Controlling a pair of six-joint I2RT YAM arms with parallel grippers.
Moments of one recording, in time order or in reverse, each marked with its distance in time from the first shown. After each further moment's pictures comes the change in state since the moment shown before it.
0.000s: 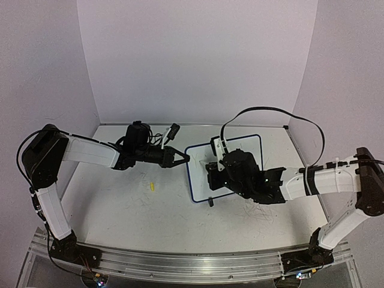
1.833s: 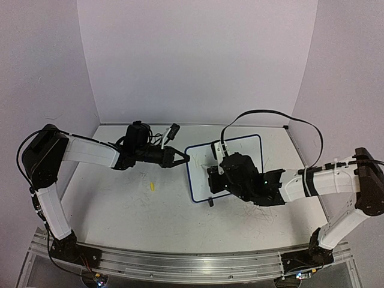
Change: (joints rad) left arm 0.000 0.000 0.000 0.000 -0.001 0.000; right arm 0.002 0.006 -0.016 -0.029 0.019 0.032
